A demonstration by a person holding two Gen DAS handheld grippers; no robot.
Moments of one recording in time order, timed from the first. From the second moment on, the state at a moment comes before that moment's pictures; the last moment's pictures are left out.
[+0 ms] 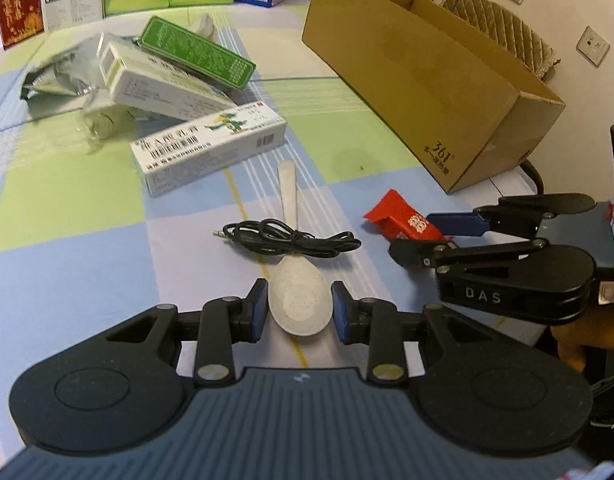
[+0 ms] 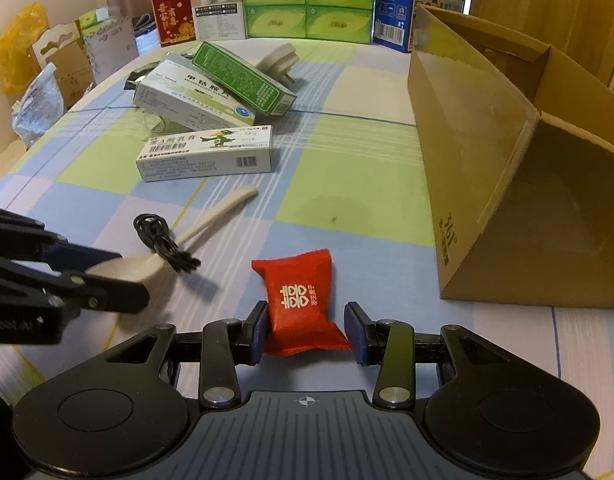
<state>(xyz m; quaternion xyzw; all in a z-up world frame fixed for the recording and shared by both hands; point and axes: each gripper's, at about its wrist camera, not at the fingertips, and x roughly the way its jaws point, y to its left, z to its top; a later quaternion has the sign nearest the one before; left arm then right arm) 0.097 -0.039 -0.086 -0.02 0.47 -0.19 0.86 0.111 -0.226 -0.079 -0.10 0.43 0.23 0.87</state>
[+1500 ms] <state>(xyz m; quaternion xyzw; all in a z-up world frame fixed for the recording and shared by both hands) 0.093 -0.044 -0.092 -0.04 0.48 -0.19 0.86 0.103 -0.222 -0.068 -0.10 0.42 0.23 0.87</state>
